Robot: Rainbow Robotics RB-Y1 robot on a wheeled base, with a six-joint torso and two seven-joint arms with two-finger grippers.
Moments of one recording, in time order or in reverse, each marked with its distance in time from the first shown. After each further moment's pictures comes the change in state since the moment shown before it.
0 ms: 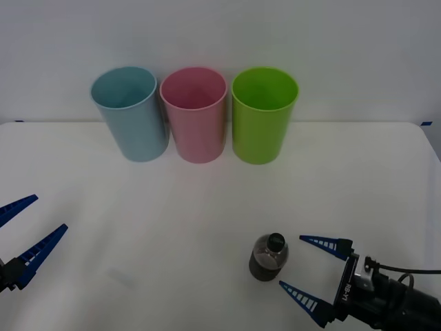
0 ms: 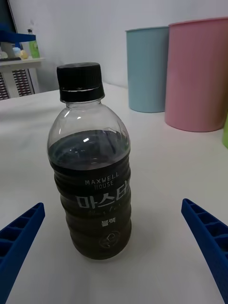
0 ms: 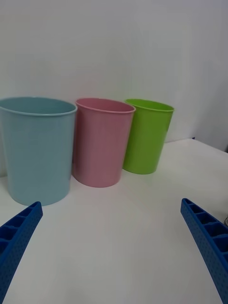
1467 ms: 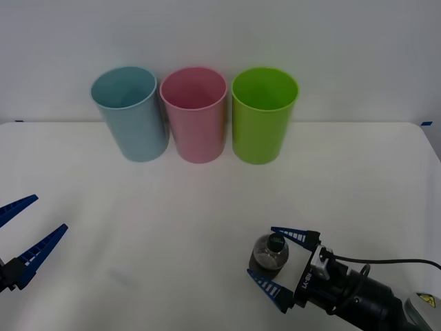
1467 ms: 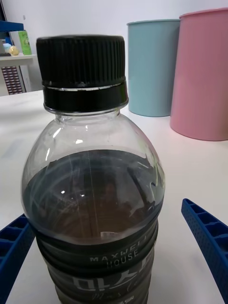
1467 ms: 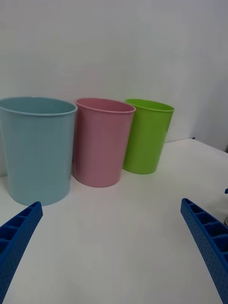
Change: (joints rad) right arm -0.057 0.073 0.126 0.000 0.015 0.176 0.048; left arm 0.000 0.000 0.000 0.000 0.000 0.000 0.000
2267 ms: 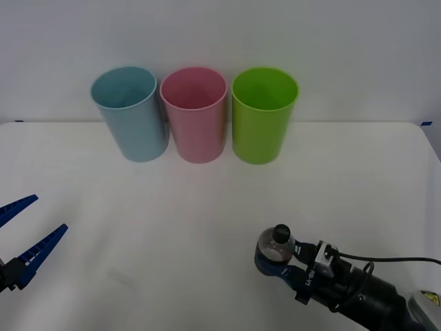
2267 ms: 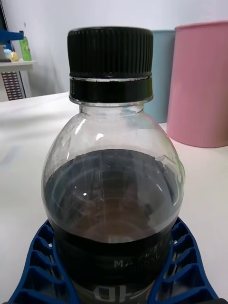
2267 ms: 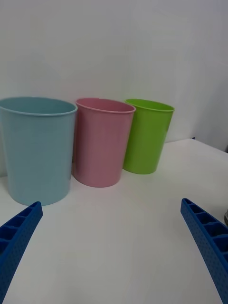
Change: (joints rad) right arm -0.003 -0.002 -0.024 -0.013 -0.018 -0.026 0.001; left arm 0.000 0.000 0.000 0.000 0.000 0.000 0.000
